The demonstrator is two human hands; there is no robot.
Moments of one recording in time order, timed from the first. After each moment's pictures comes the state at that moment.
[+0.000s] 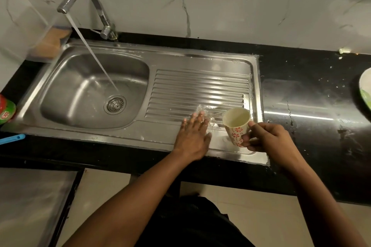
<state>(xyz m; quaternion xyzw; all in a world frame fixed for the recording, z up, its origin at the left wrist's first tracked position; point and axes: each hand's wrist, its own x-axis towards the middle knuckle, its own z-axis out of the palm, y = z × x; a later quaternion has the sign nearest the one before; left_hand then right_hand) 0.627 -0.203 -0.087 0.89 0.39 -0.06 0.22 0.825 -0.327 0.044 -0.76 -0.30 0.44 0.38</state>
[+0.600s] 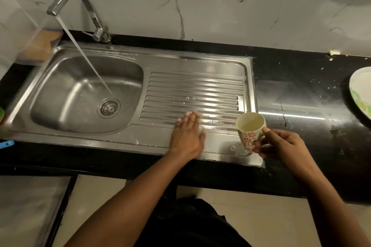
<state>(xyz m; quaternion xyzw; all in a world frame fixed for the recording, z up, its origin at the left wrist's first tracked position) 0.633 -0.193 -0.089 0.88 0.43 -0.06 0.20 0.849 -0.356 0.051 -0.77 -0.26 0.43 0.39</state>
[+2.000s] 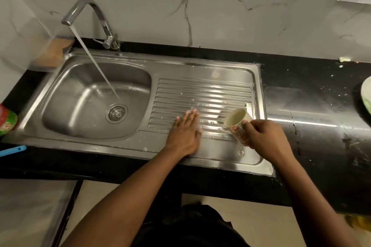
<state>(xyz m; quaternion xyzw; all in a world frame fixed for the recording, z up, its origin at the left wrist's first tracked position) 0.610 -0.146 -0.087 0.88 0.42 -0.06 0.20 0.817 -0.279 0.038 -0.84 -0.40 0.27 0.24</state>
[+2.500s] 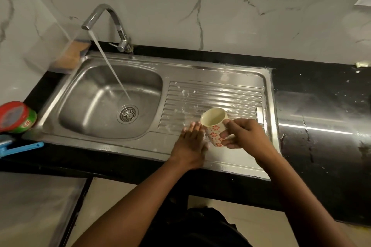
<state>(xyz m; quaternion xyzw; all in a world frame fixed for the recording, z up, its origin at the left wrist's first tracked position) 0.586 -0.171 -0.086 0.88 0.41 -0.09 0.20 0.763 -0.245 0.052 -0.72 -0.32 0.49 0.37</state>
